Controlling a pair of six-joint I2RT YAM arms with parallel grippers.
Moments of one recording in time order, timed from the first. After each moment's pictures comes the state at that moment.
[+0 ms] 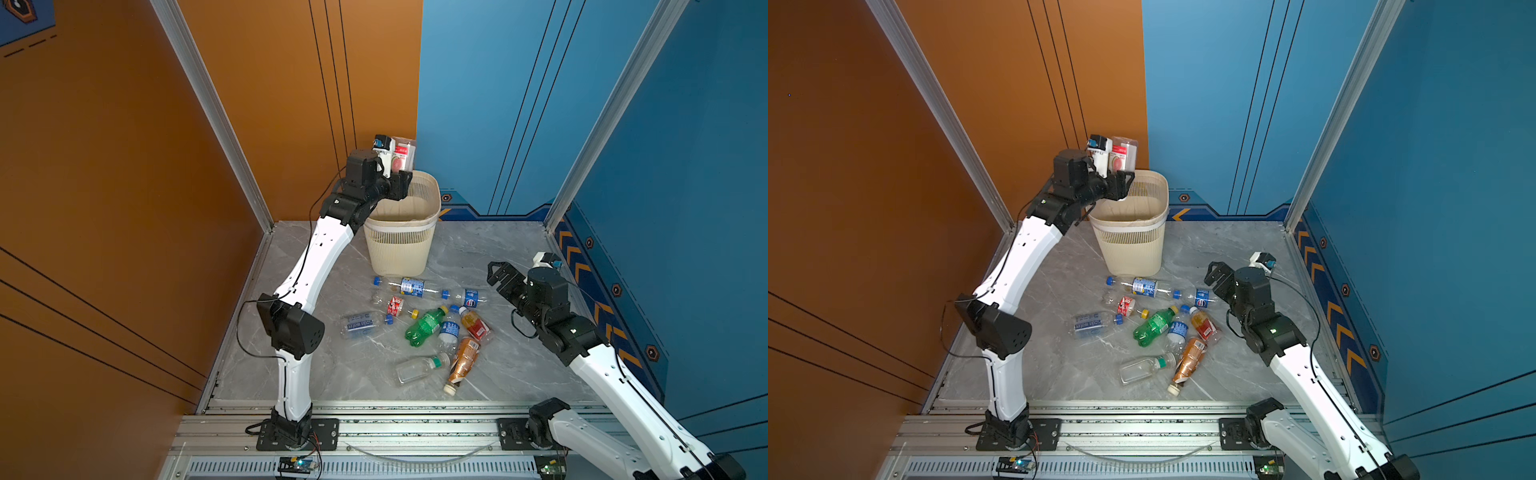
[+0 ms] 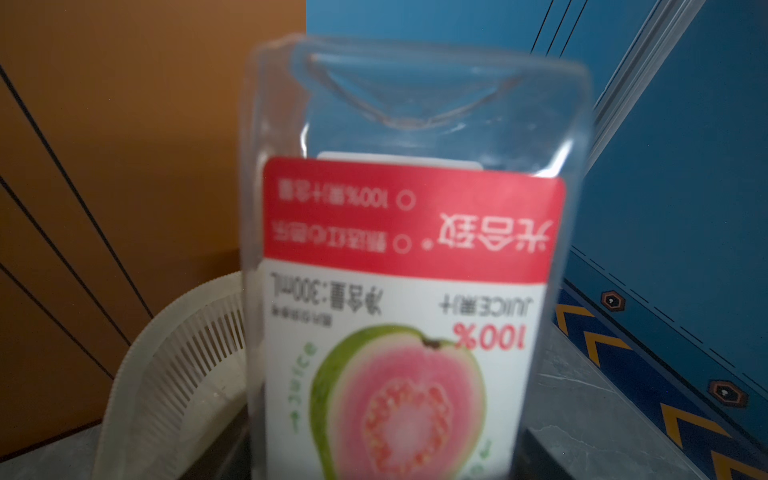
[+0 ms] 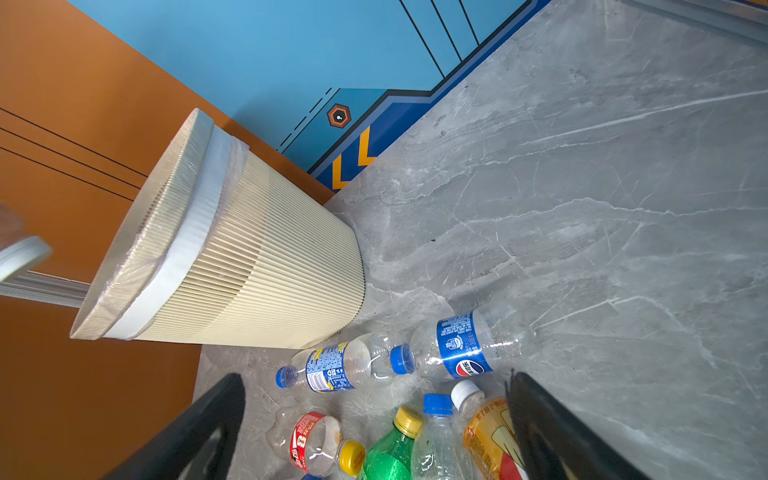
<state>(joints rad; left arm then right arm) -0.41 2.06 2.36 -0.53 0.10 -0.15 0.35 0.91 0.85 -0.39 0.20 0.87</state>
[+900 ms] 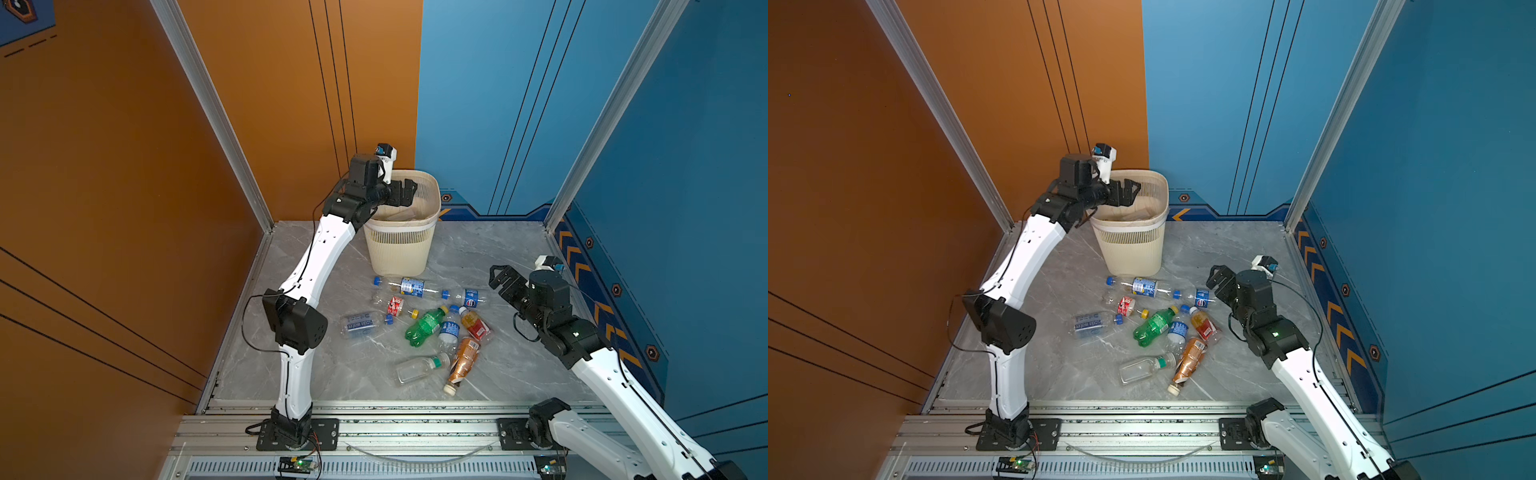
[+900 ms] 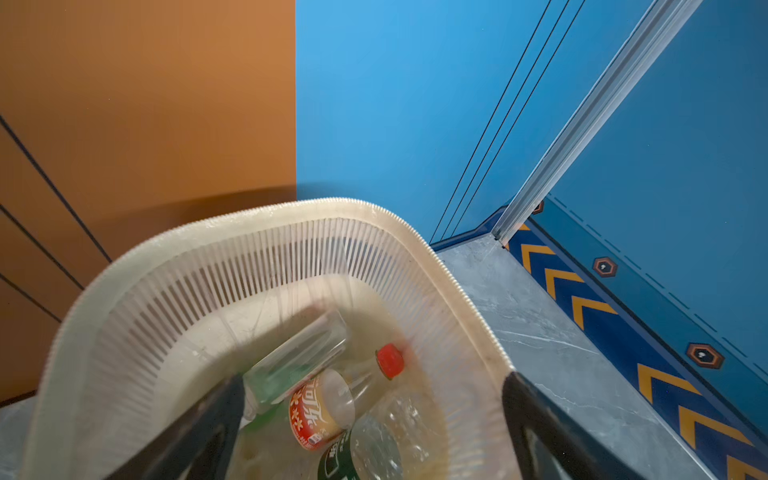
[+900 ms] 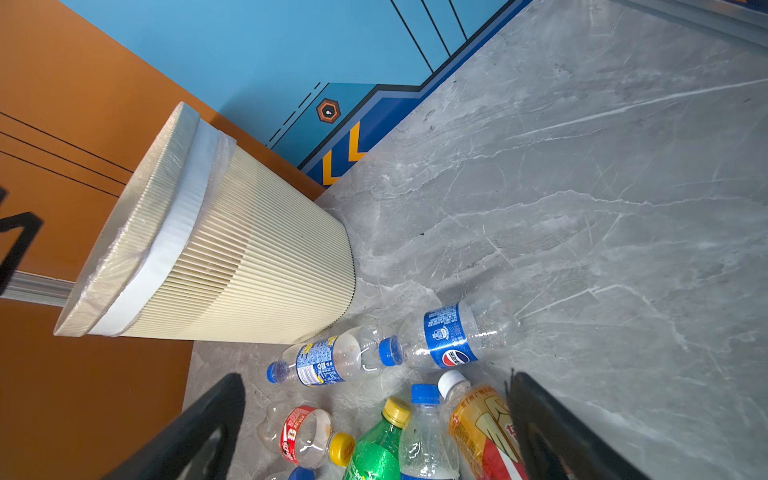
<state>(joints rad) -0.40 1.99 2.28 -0.59 0.15 -0.18 0.35 0.89 0.84 -0.42 0.20 0.87</state>
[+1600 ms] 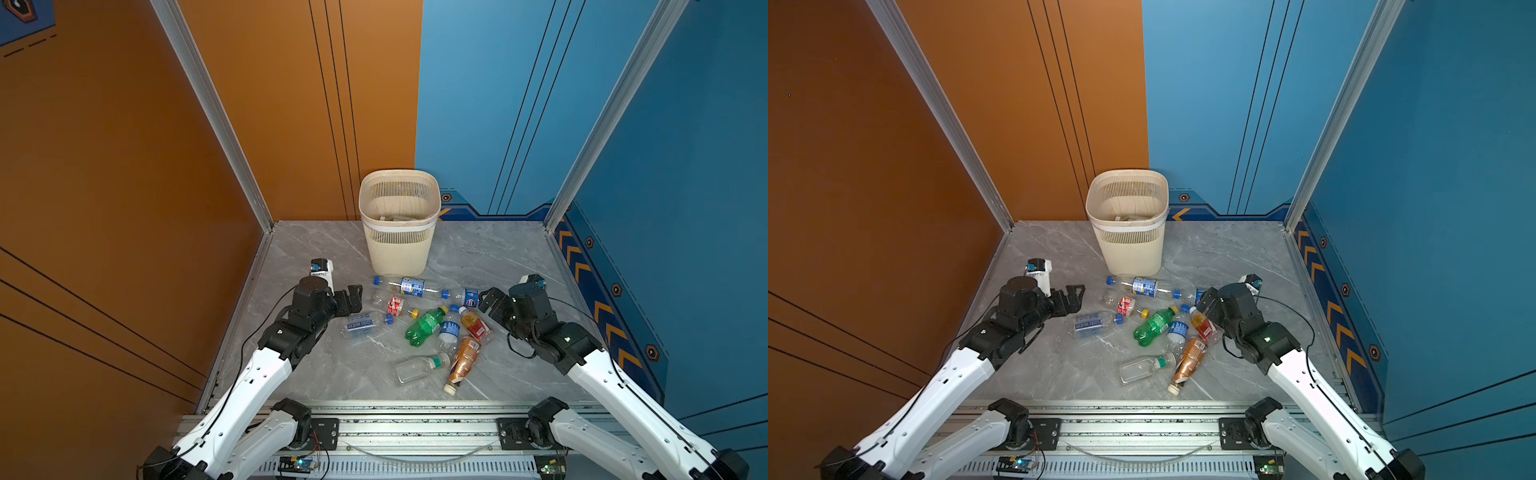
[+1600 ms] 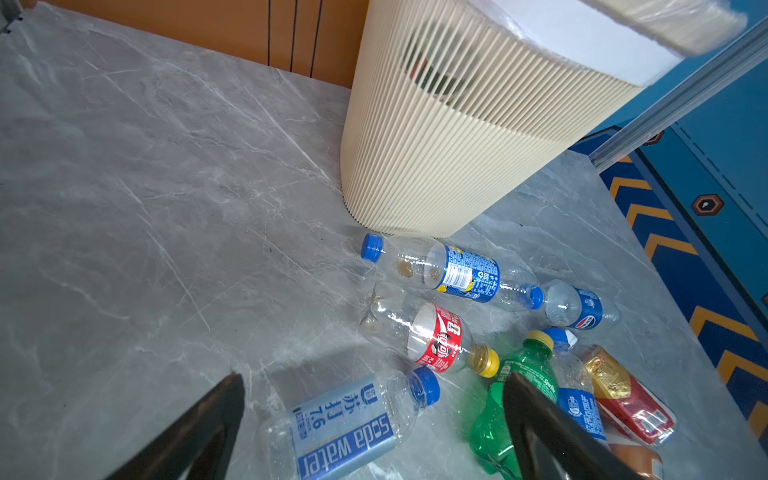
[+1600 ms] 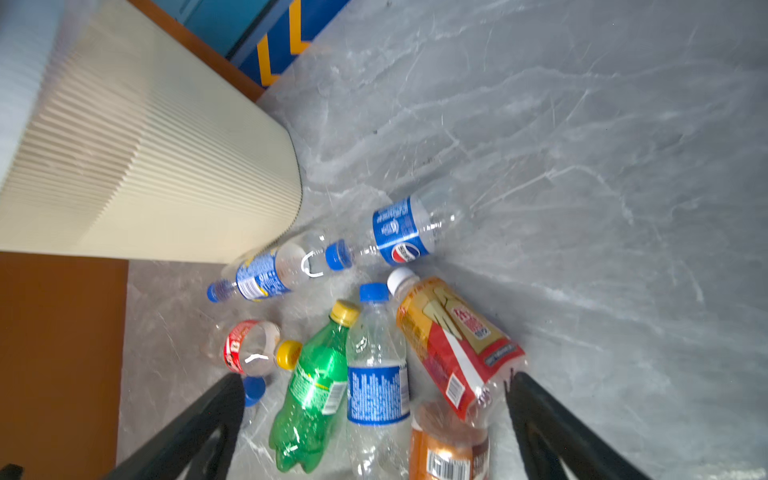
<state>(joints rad) -0.36 0.88 0.74 -0.36 -0.05 -0.46 0.53 0.88 0.78 -0.66 0.23 0.99</state>
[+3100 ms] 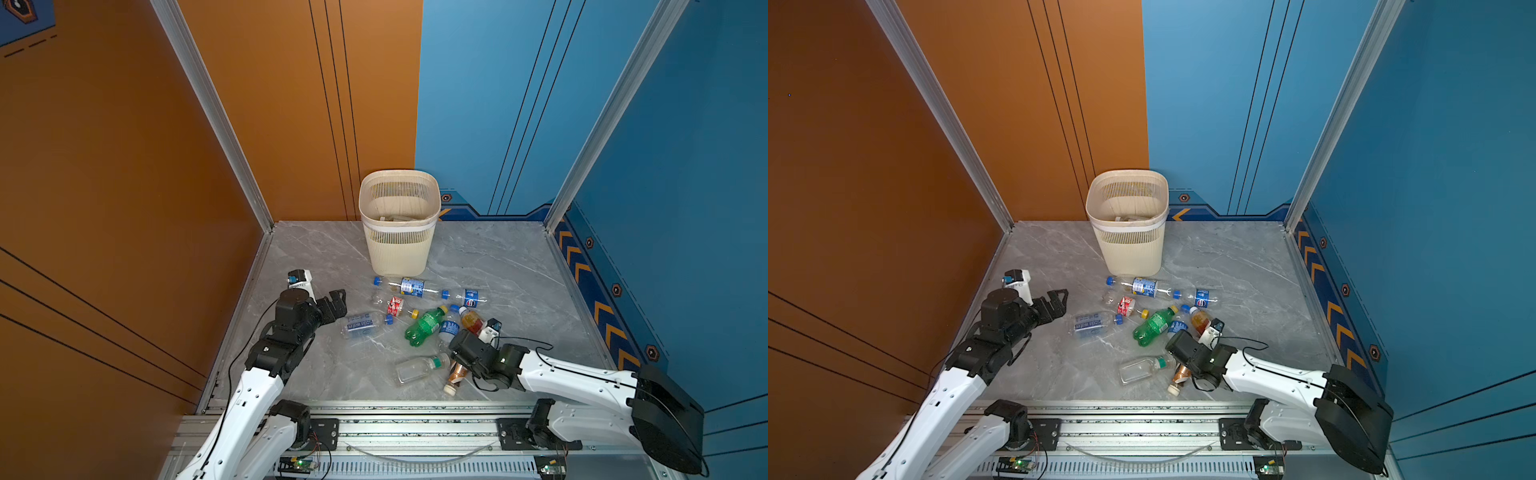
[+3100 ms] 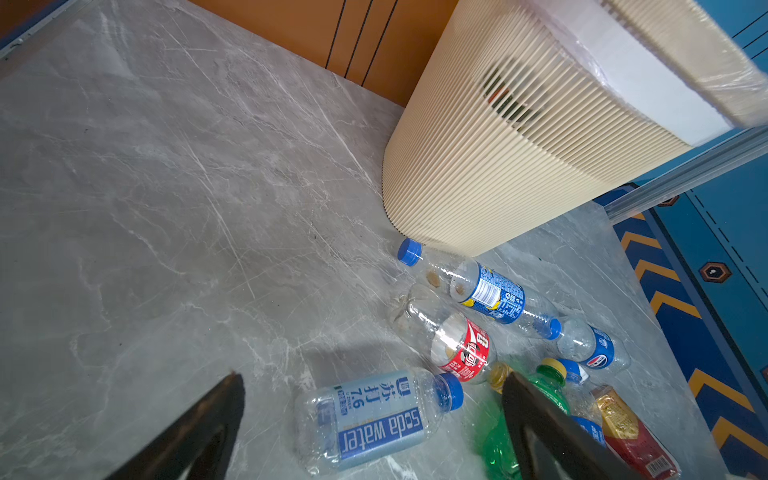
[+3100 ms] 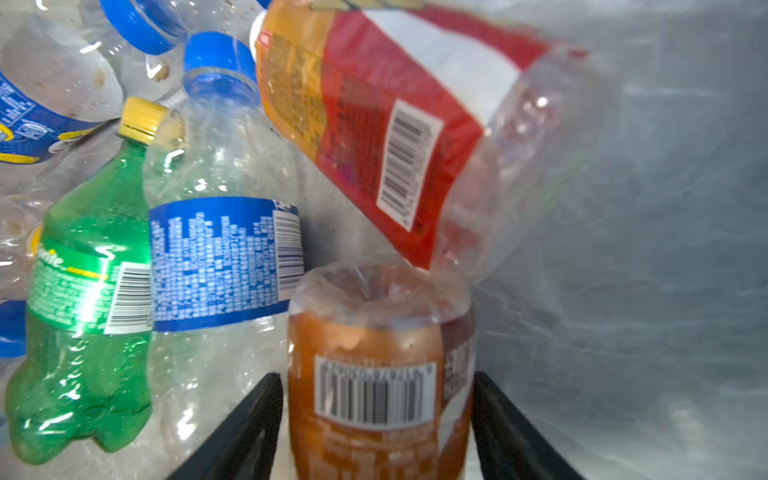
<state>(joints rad) -0.22 0.76 0.64 -0.37 0.00 -0.52 0.95 1.20 0.53 -0.49 0.40 1.41</state>
